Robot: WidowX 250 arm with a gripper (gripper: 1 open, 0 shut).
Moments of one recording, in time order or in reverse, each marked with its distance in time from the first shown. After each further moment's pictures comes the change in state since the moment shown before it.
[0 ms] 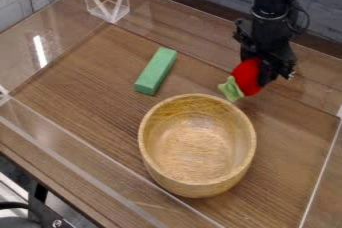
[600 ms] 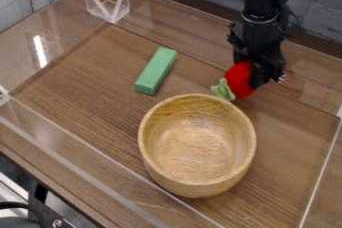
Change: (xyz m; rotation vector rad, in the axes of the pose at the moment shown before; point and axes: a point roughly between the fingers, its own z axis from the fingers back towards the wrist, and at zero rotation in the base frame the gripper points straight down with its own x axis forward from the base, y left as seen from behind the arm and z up) arm -0.009 0.010 -0.005 -0.010 0.000 -0.007
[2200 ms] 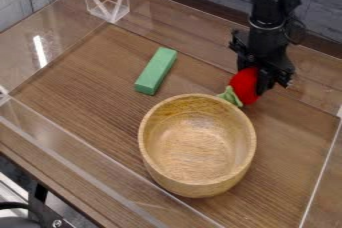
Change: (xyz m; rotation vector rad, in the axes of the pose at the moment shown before) arm 0.003 -0.016 -0.004 0.001 0.033 0.059
